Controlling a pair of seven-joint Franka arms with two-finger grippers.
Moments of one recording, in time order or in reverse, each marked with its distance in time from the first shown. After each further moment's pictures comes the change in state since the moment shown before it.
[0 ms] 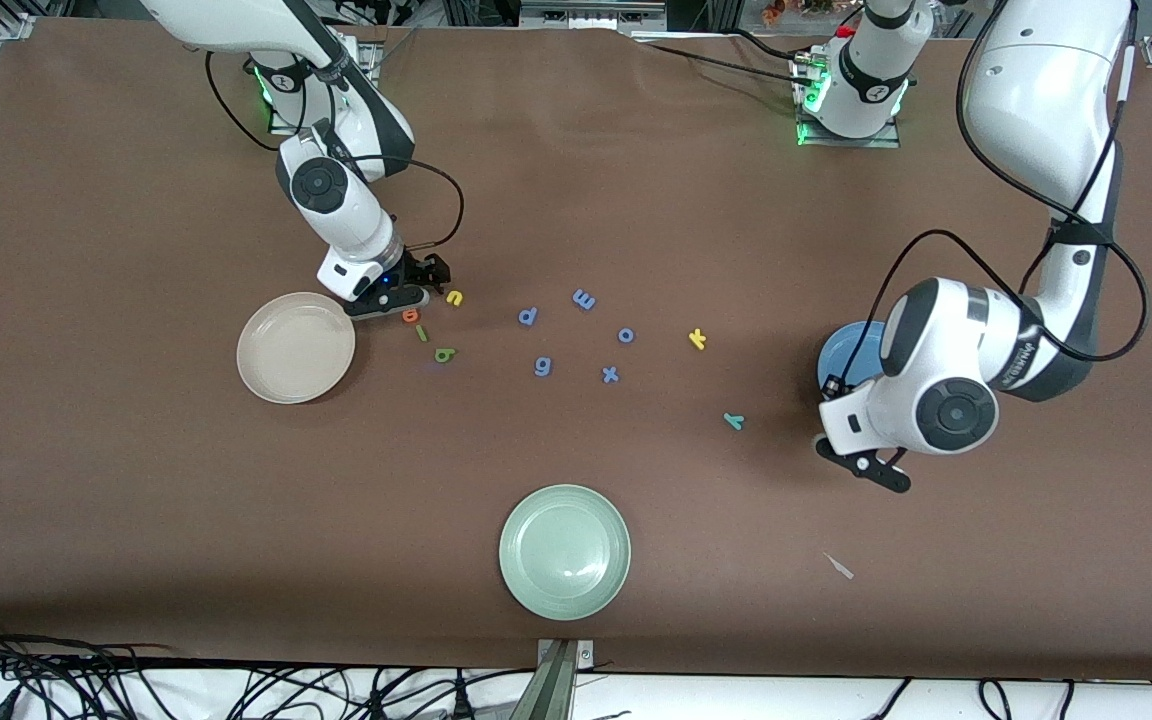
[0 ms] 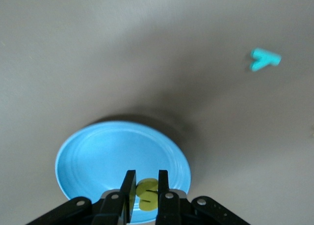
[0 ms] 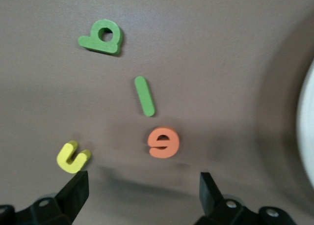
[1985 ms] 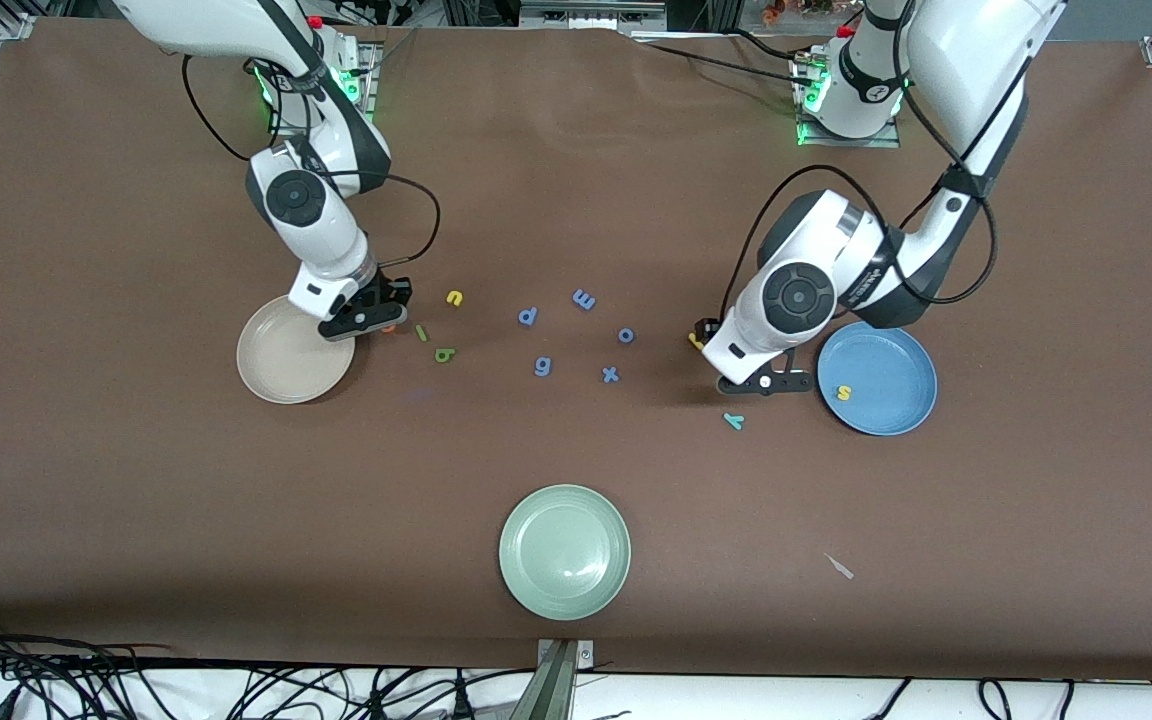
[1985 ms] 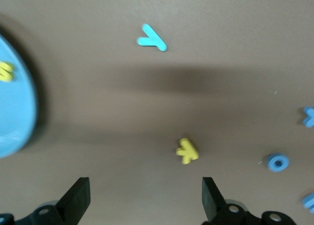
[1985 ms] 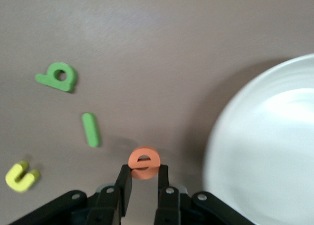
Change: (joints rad) left arm 0.008 -0.095 -0.306 -0.255 -0.027 0.196 -0.884; right arm 0.004 -0.055 -0.097 0.125 -0.095 -0.210 -0.129
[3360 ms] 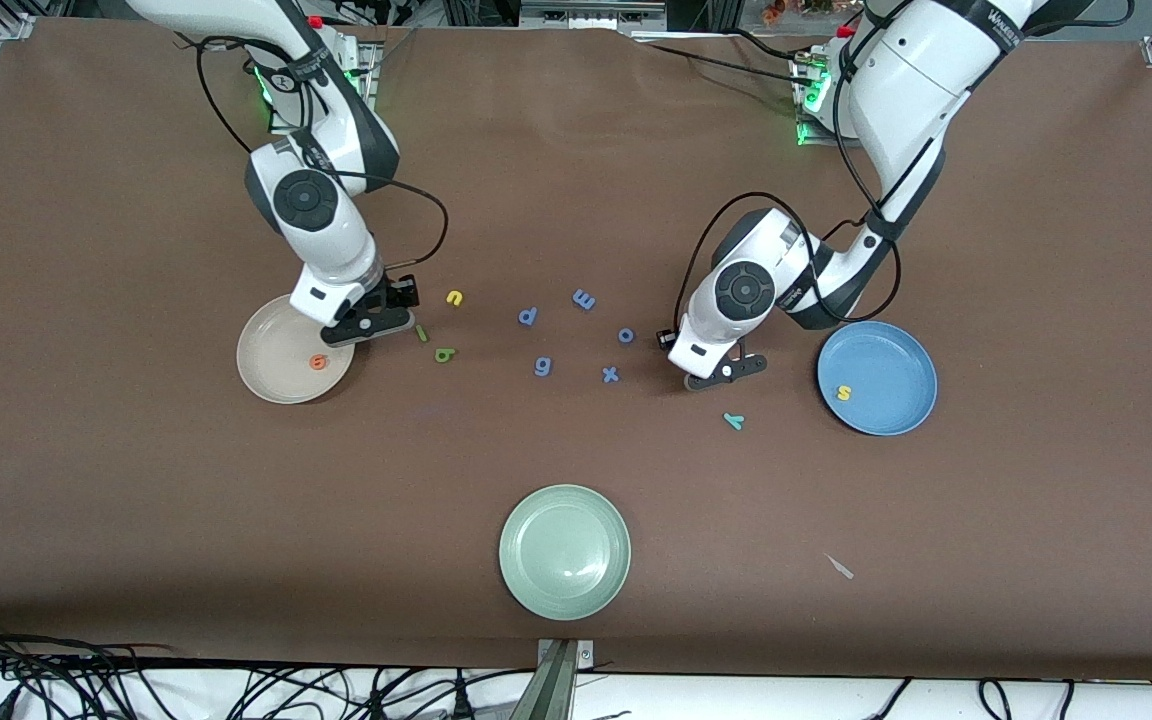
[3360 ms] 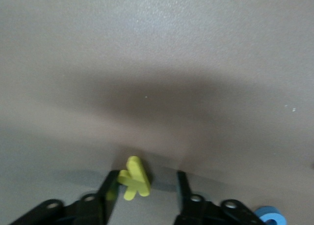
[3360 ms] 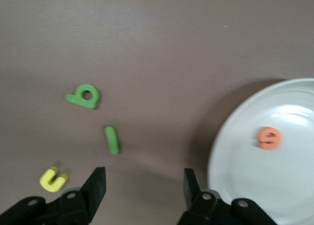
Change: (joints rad) left arm -0.053 0.104 0.016 -0.148 0.000 0.353 -0.243; right arm 0.053 0.028 0.015 0.062 0.002 -0.028 0.083
